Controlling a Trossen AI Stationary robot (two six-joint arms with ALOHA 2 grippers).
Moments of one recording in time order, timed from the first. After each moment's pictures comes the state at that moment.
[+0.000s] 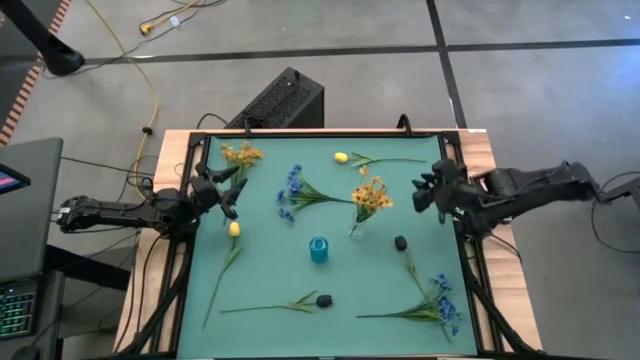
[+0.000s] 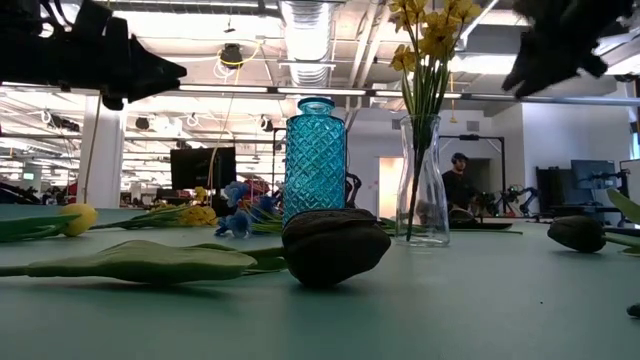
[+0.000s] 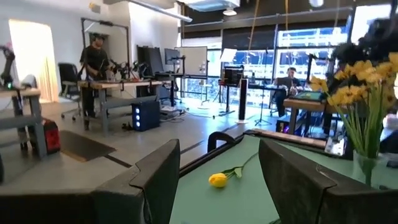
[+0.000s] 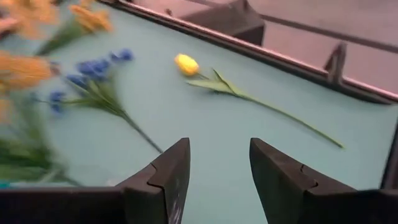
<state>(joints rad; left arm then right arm) 0.02 0.27 0.04 0.46 -0.62 0.07 0.13 0.79 0.83 -1.01 0.73 0.93</state>
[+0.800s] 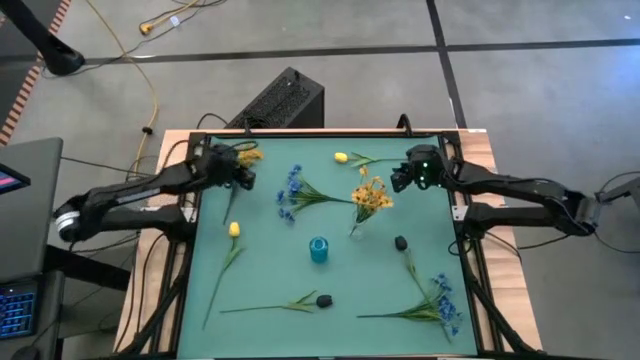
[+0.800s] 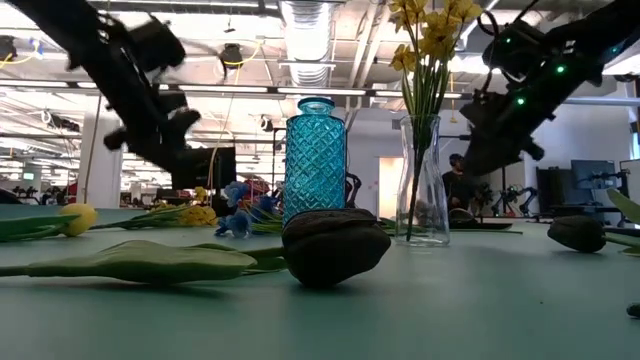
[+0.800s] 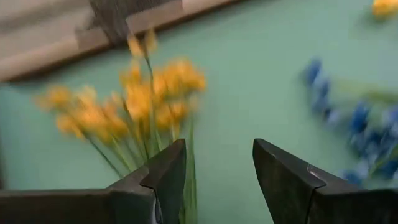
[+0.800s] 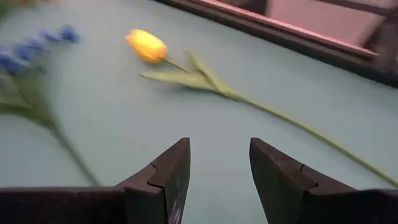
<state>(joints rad) 0.62 0.99 0.52 -0.38 -0.27 -0.40 -0.54 0.95 0.48 -0.22 0.18 0.39</state>
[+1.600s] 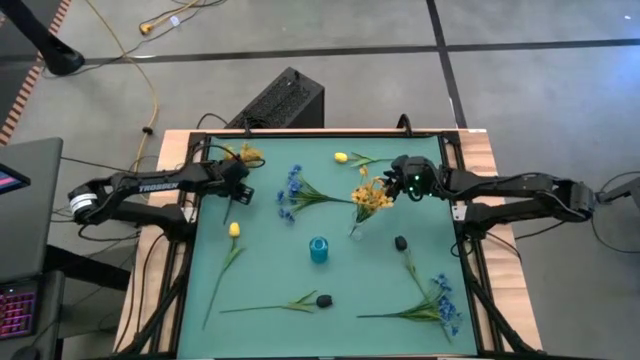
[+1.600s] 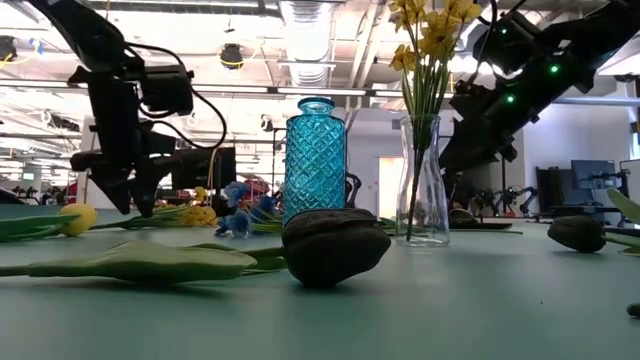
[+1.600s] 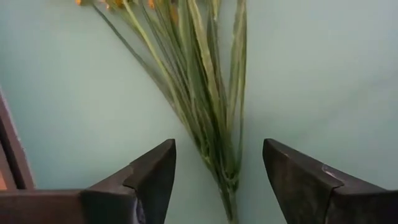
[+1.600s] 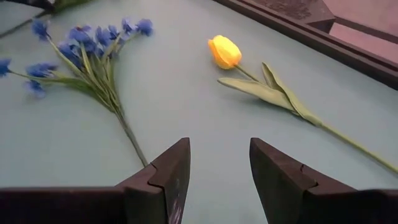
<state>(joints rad) 0.57 1.18 0.52 -0.60 -0.30 -0.56 -0.37 1.05 0.47 -0.05 0.21 0.33</state>
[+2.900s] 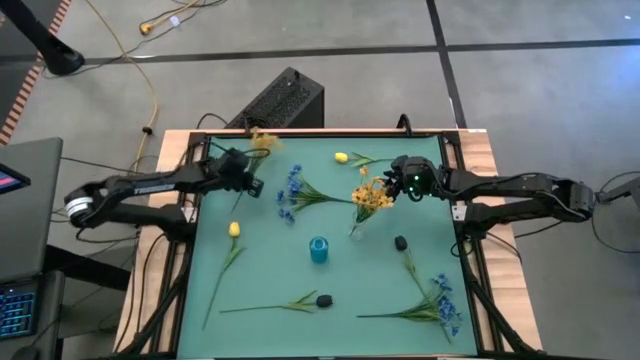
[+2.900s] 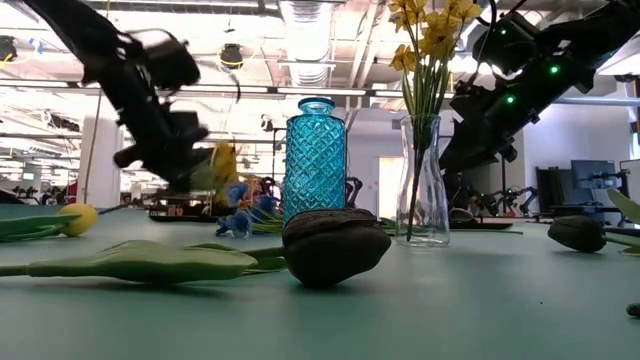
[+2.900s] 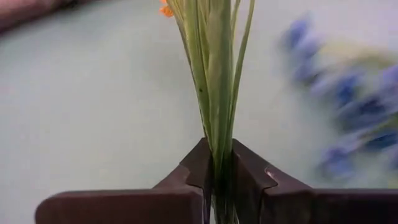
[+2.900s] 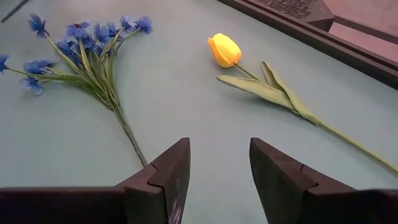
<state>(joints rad) 0.56 1.09 0.51 -0.28 -0.21 -0.42 -0.37 1.05 0.47 -0.05 0.21 0.33</state>
